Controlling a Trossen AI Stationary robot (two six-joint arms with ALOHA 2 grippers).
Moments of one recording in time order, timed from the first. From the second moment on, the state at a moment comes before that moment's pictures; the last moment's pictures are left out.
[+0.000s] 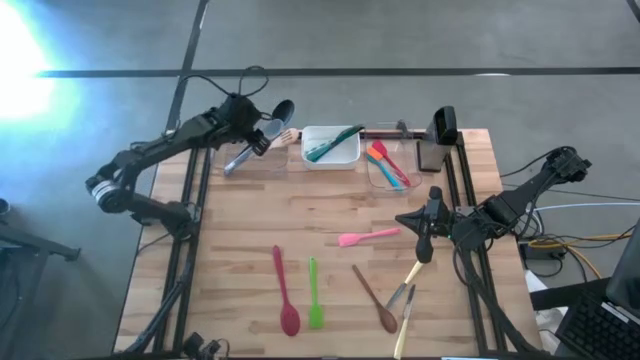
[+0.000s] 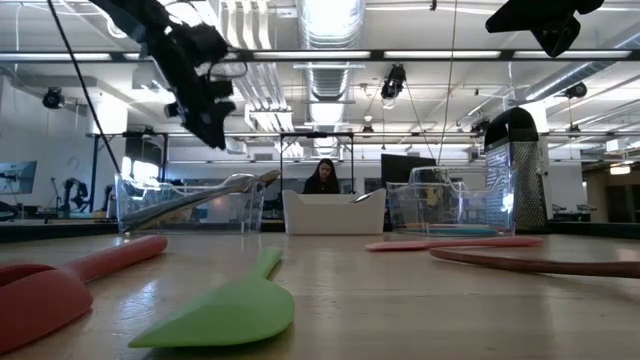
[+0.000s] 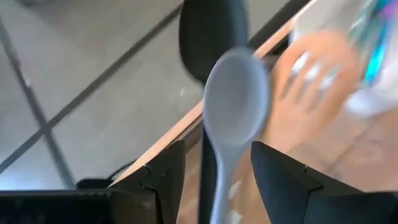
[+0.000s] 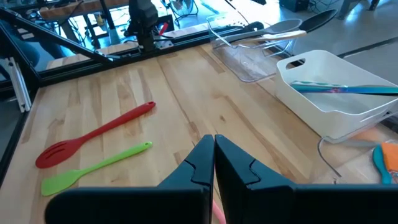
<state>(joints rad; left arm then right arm) 0.79 1.30 1.04 -0.53 -0.23 0.11 0.57 0.84 0.70 -0.42 0.79 0.58</state>
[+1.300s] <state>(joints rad) -0.04 1.01 0.92 -0.49 -0.25 -0.31 0.09 1.00 0.73 -0.43 0.14 0.05</state>
